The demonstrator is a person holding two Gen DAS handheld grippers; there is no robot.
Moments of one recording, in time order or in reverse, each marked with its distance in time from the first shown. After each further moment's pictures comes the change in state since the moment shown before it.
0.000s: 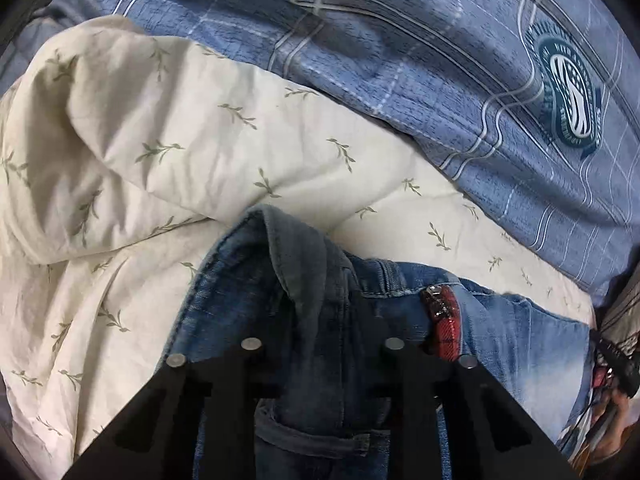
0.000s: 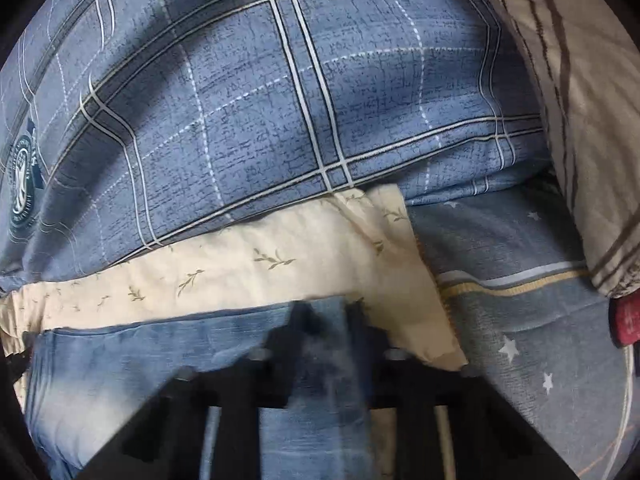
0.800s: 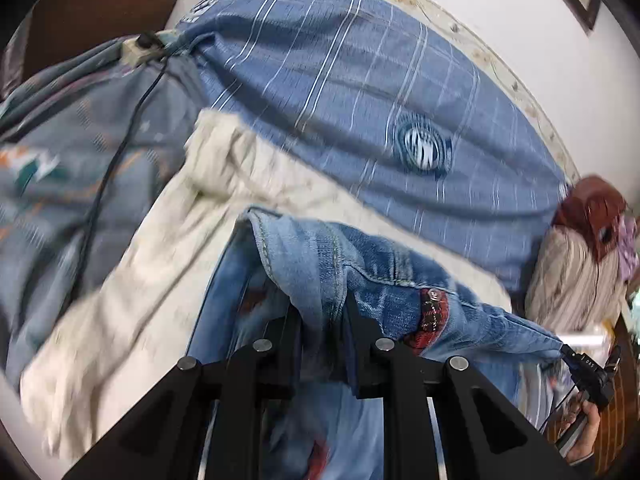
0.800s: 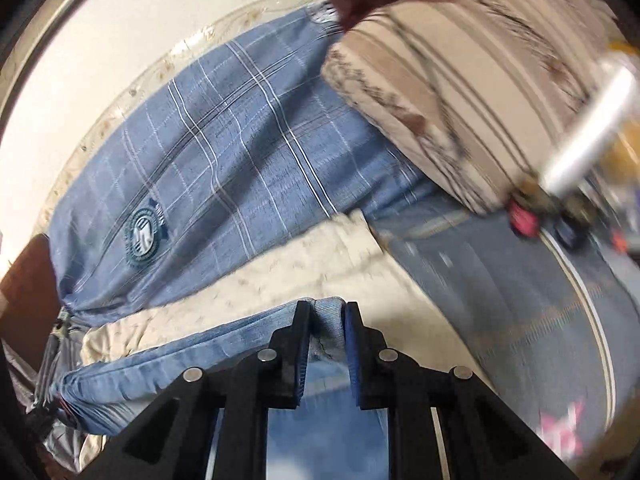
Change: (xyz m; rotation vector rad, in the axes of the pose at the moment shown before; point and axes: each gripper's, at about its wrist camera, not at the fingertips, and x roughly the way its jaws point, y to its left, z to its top) left arm -0.227 0.053 -0.176 -0.012 -0.279 -0.194; right arm -0.224 -0.048 -0.165 0.208 -0.319 0.176
